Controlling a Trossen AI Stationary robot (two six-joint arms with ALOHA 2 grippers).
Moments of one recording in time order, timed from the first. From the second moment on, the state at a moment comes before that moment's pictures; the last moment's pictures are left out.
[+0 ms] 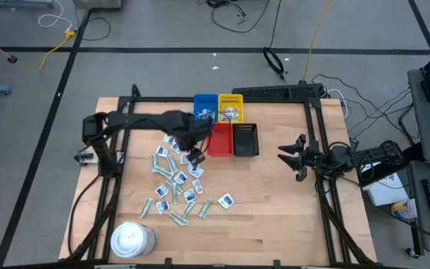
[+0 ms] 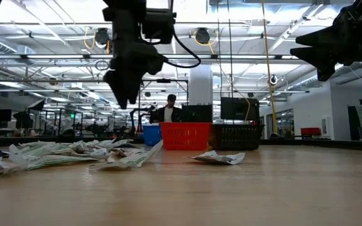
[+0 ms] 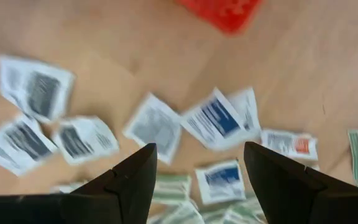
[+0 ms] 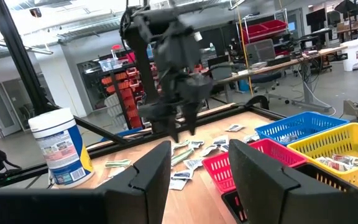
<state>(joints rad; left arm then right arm) 0.20 1.77 1.40 -1.10 0.09 -0.40 0.22 0.01 0.01 0.13 0.41 0.22</state>
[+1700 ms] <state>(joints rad) -0.08 1.94 1.24 -0.99 0.08 -0.72 0.22 0.01 0.01 0.13 0.42 0.22</state>
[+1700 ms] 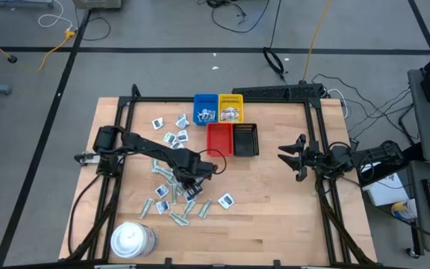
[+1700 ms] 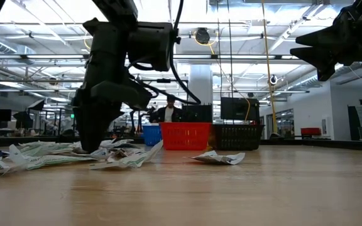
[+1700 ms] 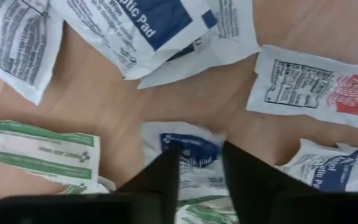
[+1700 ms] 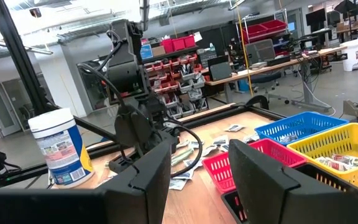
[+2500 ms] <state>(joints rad) -0.02 1.74 1.24 -1.05 0.22 -0.56 0.22 0.01 0.01 0.13 0.42 0.22</state>
